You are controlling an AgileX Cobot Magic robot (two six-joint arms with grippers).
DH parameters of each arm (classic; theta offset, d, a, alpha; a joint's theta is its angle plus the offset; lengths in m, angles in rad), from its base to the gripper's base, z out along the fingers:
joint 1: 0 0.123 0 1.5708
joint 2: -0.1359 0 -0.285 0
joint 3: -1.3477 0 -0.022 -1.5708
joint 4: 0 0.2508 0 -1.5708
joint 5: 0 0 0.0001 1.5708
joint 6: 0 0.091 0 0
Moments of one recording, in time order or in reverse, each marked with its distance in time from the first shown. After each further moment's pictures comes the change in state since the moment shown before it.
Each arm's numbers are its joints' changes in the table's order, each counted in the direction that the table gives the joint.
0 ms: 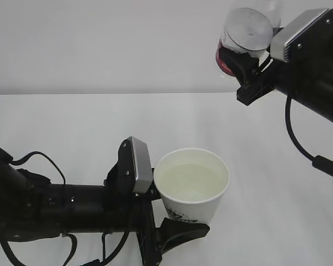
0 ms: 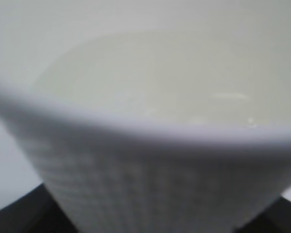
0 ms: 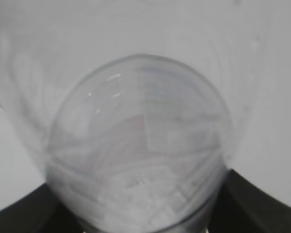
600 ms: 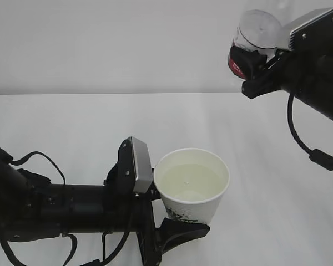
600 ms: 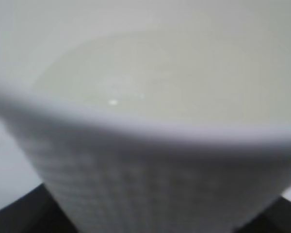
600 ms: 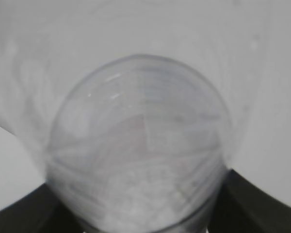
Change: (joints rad) left arm 0.000 0.000 0.000 0.000 0.000 0.000; right arm 0.000 0.000 0.000 0.138 0.088 0.043
